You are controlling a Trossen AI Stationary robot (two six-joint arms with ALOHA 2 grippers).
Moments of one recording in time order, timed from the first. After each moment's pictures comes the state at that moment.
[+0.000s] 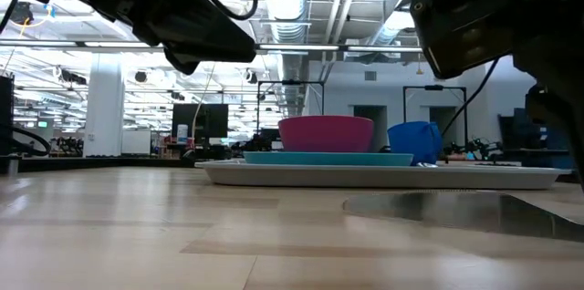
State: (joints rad) left arm -0.44 1.53 0.65 0.47 -0.42 -0.27; right arm 0.63 2.05 1.34 -0.63 -0.04 1.22
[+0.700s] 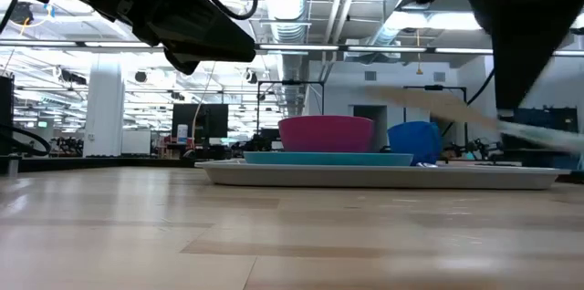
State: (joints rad) left arm -0.44 1.53 0.65 0.47 -0.42 -0.27; right arm 0.60 1.94 1.47 -1.08 0.16 1.16
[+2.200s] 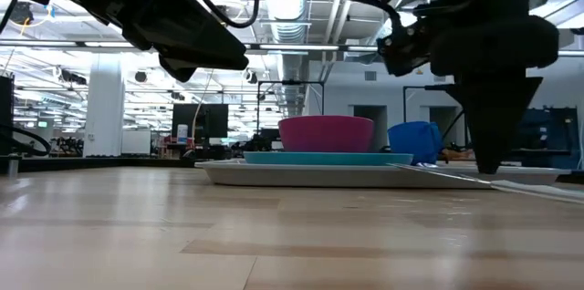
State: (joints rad) left arm -0.44 1.53 0.65 0.43 -0.37 -0.32; right arm 0.44 1.95 1.35 -1.07 0.09 0.94
